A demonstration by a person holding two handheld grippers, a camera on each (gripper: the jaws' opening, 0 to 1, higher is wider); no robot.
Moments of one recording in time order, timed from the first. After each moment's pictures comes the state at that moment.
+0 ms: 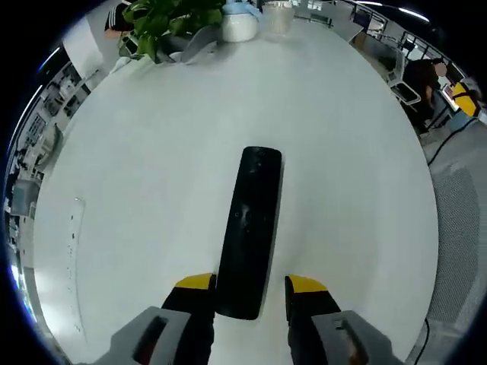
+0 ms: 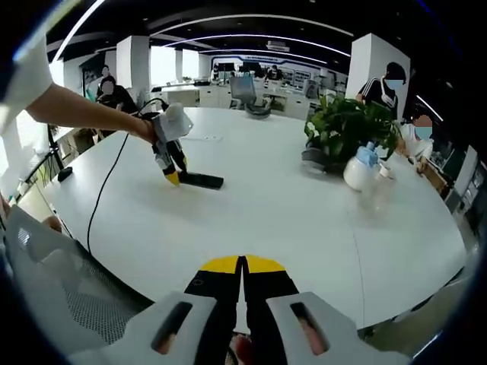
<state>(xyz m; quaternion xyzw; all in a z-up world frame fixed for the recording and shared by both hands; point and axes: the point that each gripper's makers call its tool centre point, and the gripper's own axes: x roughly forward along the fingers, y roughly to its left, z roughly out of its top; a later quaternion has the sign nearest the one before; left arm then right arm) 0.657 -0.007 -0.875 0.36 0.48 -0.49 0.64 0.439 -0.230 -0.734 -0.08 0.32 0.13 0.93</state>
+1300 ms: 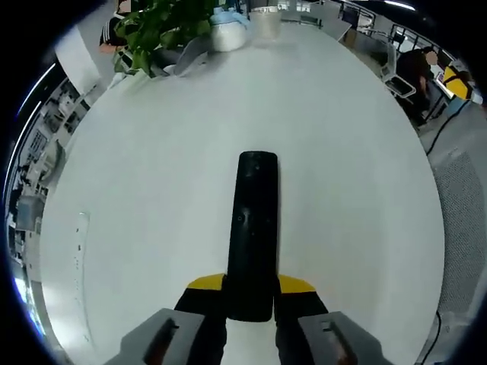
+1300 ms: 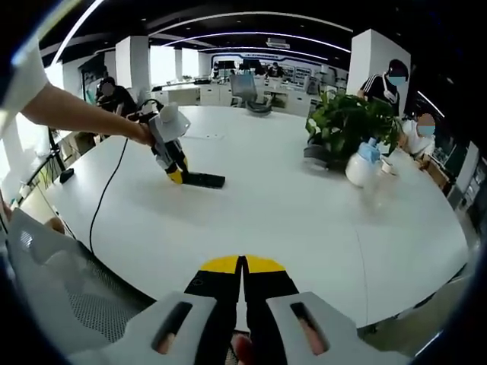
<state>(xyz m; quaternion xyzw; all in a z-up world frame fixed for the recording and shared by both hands) 0.654 -0.009 -0.874 0.38 0.43 -0.50 0.64 0.438 -0.228 -0.735 -0.07 0.33 0.14 0.93</state>
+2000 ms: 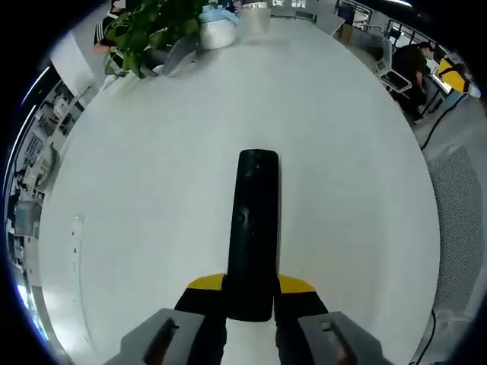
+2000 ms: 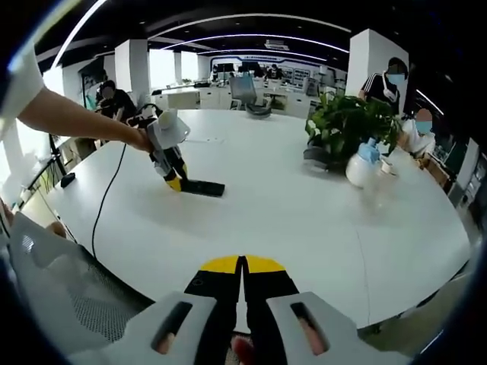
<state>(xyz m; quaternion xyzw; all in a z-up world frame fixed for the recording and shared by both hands) 0.637 -0.013 -0.874 0.39 0.44 -0.51 0.63 0.438 -0.227 -0.729 -0.06 0.32 0.14 0.94</state>
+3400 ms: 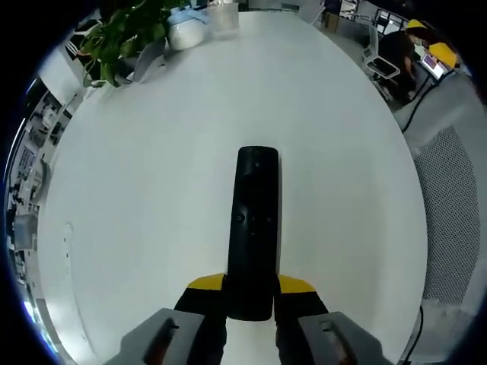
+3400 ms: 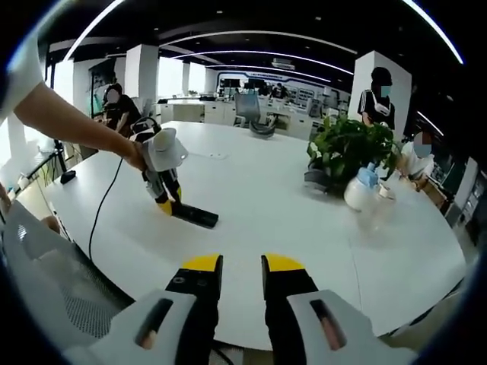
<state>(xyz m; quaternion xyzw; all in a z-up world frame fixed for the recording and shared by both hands) 0.596 -0.014 -0.877 0.42 0.44 -0.52 0.60 0.444 -0.220 -0.715 -0.09 0.27 0.15 0.95</state>
